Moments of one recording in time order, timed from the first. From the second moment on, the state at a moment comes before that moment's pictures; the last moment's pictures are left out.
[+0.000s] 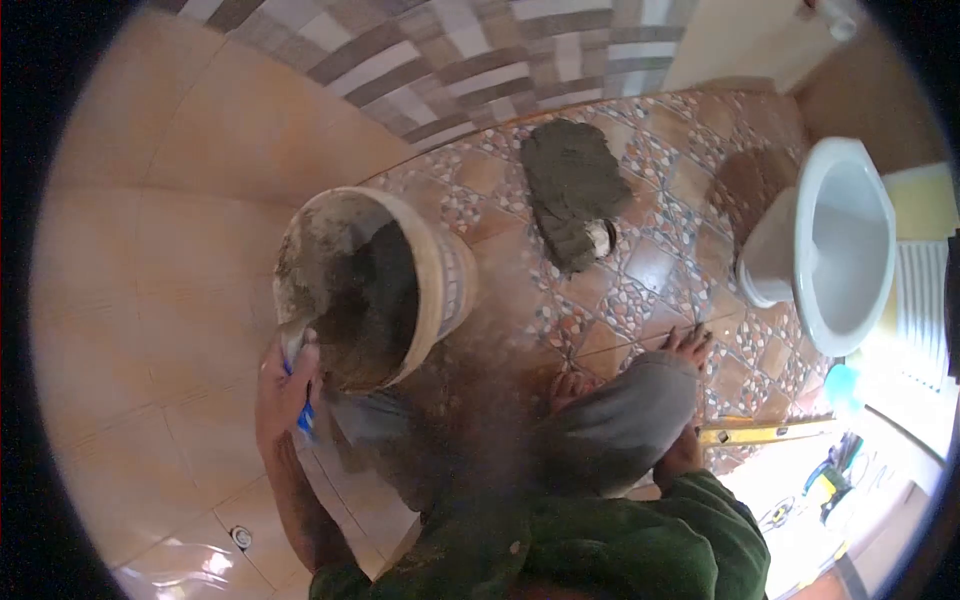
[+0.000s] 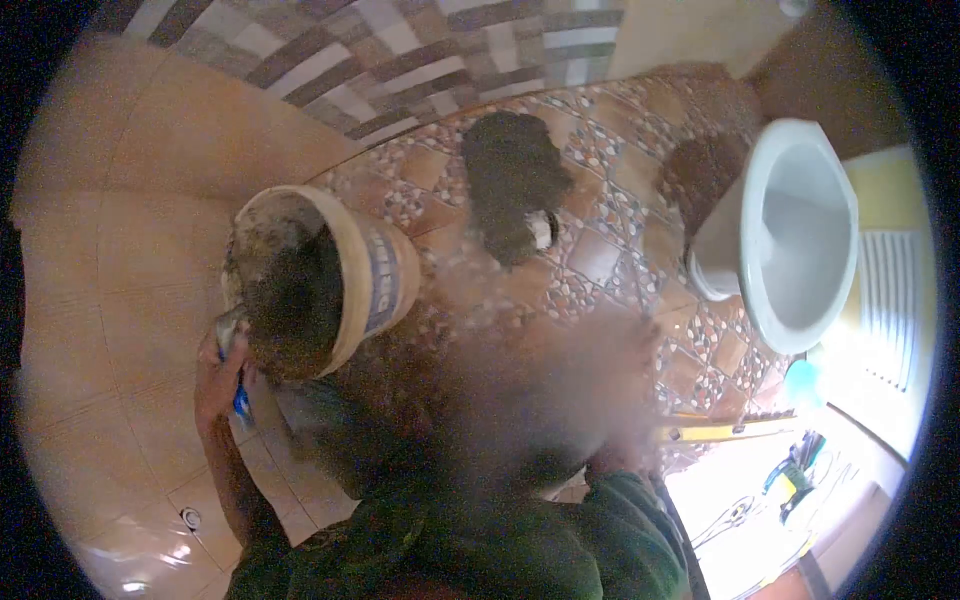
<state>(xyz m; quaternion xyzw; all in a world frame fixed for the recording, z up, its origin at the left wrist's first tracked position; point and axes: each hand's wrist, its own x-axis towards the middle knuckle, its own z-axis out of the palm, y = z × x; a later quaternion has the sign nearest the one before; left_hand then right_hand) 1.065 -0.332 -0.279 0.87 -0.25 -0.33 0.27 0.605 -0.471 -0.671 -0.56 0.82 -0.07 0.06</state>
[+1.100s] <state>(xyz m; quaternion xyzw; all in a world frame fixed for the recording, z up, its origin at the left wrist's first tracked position) 1.171 -0.427 -0.501 0.72 -0.61 -0.05 -0.32 0.696 -0.380 -0.415 -0.68 0.66 -0.23 0.22</state>
